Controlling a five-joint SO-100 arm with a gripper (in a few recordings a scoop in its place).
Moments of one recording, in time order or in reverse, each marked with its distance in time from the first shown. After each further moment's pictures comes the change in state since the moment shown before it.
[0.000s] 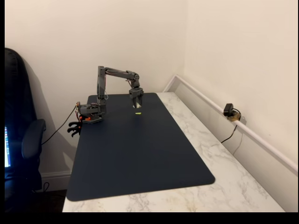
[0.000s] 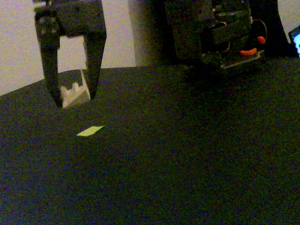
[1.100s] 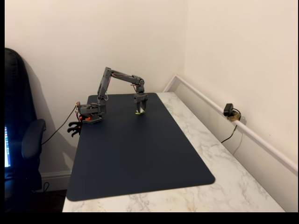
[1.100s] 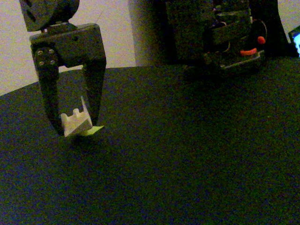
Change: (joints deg) arm -3.0 -11.7 -6.9 -1.8 2.2
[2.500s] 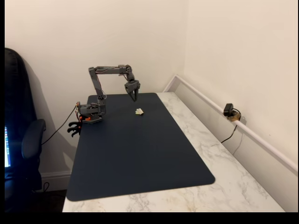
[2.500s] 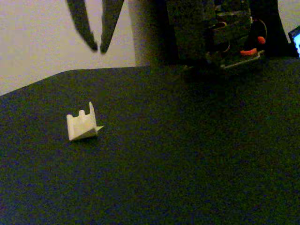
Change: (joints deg) arm -3.7 39.7 17.1 7.2 1.8
